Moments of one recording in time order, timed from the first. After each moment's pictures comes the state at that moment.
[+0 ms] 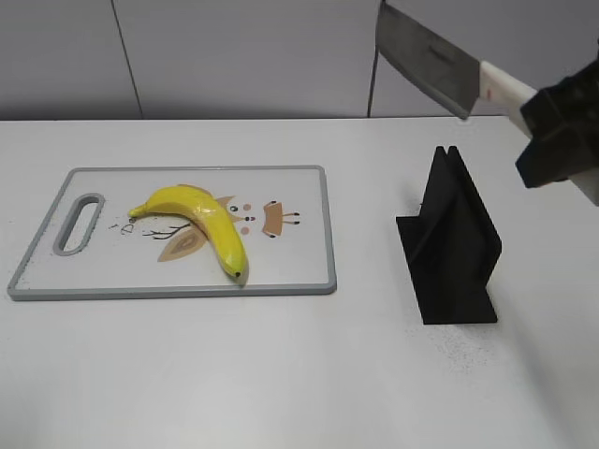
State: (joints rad) left arm -0.02 0.84 -0.82 -0.04 1.22 0.18; right arm 0.42 1.26 -1.12 0.07 1.02 0.11
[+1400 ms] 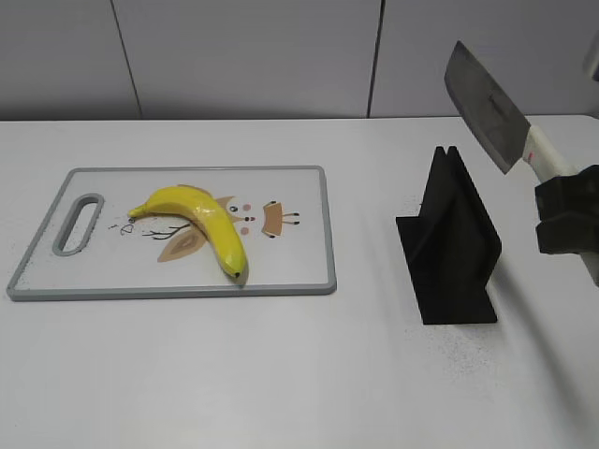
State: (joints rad) left arm -0.02 -0.01 -0.47 -0.03 1.08 0.18; right arm 0.42 1.10 -0.79 -0.01 0.77 0.38
